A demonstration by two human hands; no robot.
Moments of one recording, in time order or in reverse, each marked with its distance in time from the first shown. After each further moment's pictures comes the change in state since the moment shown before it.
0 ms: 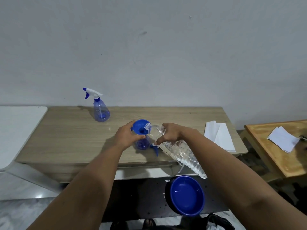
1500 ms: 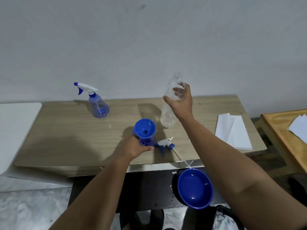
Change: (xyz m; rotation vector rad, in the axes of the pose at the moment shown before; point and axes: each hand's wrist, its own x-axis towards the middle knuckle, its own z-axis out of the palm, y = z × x) left_hand 0.019 -0.032 0.043 0.085 -0.231 -0.171; right_hand 0.094 0.002 -0.033 0.805 0.869 -0.333
